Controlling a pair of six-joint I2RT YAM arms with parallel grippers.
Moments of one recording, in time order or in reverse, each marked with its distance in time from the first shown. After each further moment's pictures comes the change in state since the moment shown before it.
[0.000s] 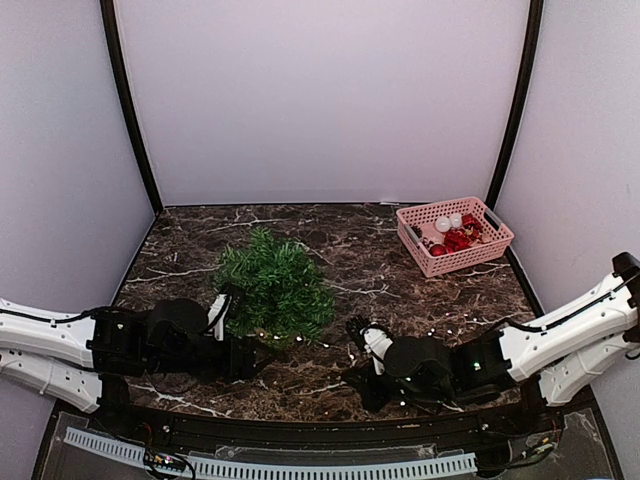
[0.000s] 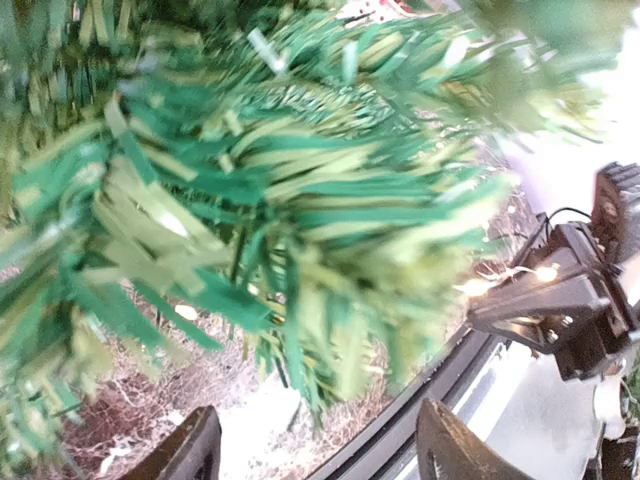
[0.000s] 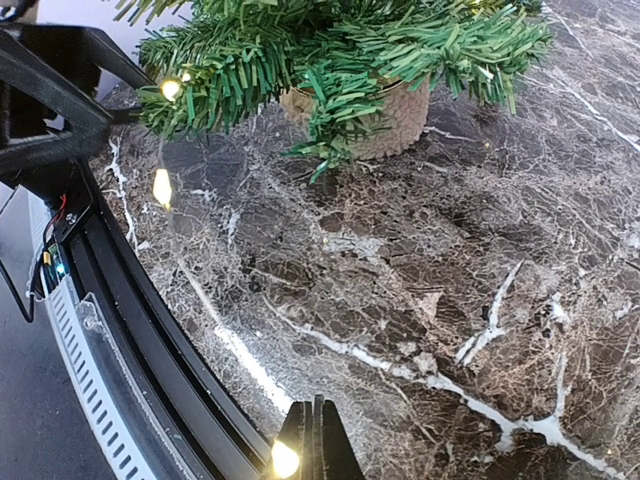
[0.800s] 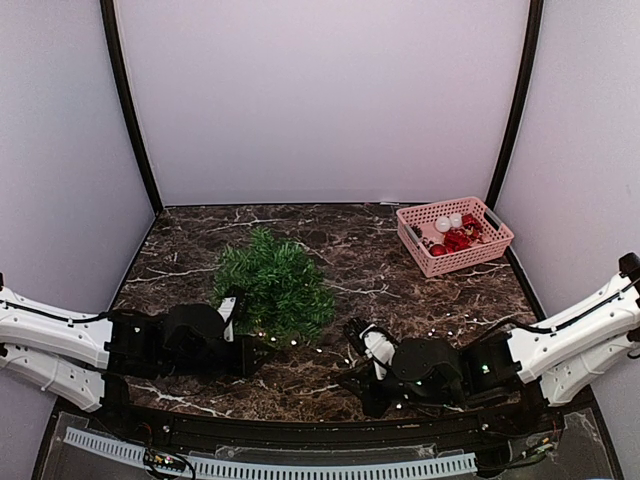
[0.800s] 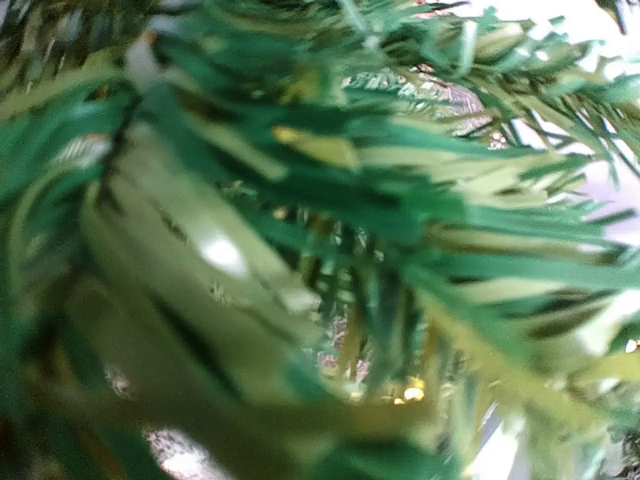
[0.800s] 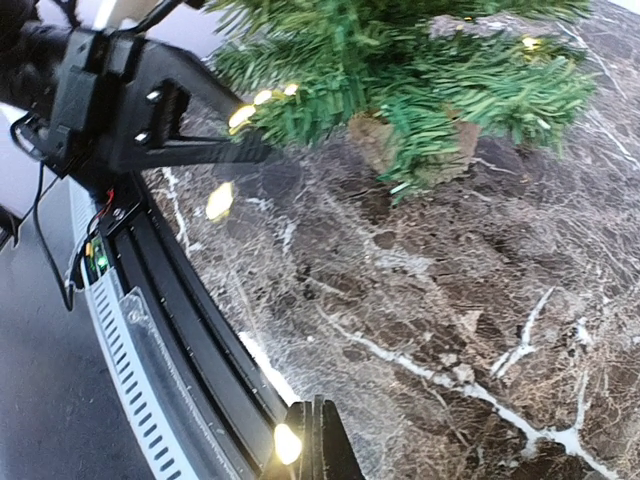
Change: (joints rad) left arm -0.002 0.131 0.000 0.080 -0.053 -0.100; right arm 0.040 -0.044 0.000 0.037 -0.010 -0.044
